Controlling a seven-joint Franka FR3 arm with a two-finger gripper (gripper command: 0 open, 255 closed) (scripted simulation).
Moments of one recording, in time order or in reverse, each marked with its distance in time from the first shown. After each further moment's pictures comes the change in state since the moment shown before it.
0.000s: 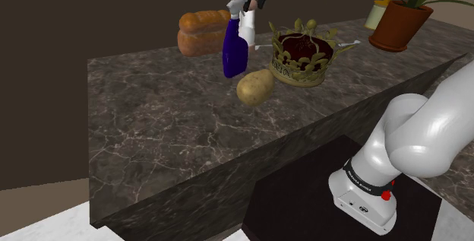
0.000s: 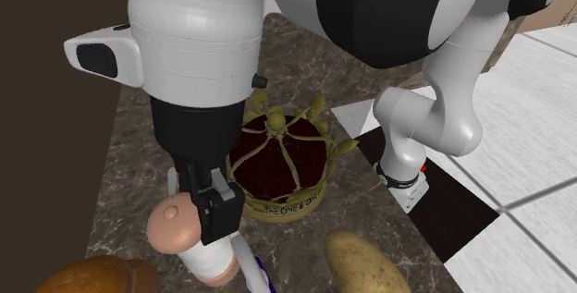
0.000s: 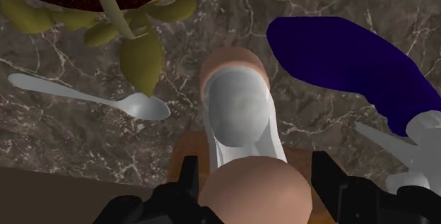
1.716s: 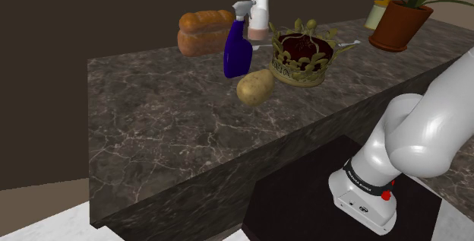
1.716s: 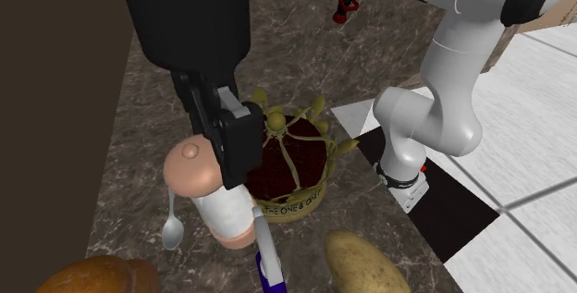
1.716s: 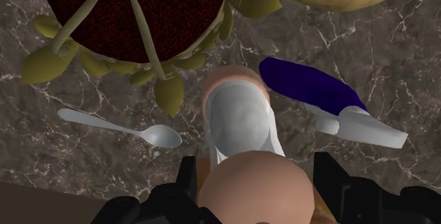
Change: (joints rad) arm 0.001 0.108 -0.003 0.377 0.018 -0.449 -0.016
